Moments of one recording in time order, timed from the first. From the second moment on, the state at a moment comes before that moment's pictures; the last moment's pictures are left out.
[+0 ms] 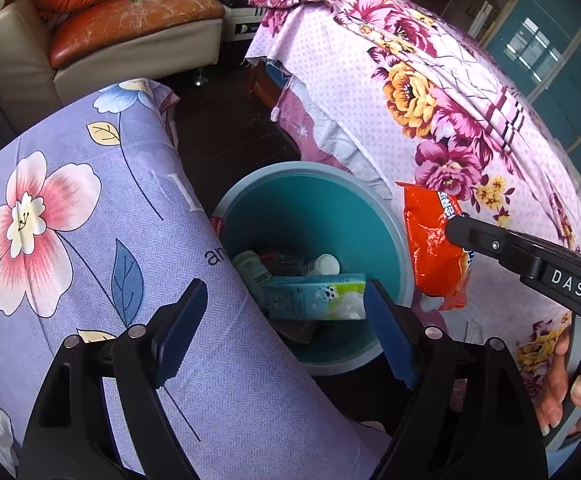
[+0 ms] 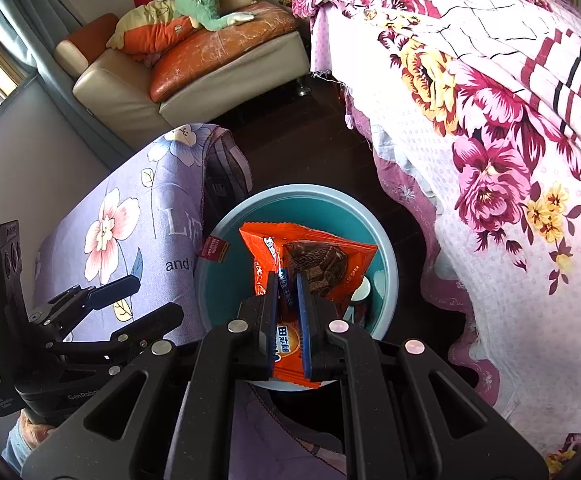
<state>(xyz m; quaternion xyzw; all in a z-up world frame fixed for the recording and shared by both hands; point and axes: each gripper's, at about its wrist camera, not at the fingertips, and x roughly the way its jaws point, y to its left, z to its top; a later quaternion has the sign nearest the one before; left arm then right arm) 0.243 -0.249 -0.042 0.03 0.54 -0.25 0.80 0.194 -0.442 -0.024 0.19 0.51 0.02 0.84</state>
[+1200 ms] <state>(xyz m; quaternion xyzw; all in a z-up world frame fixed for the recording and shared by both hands) 0.190 -0.086 -0.023 -0.04 0.53 -0.18 0.83 0.182 -0.324 0.005 0.11 0.53 0.04 0.84</state>
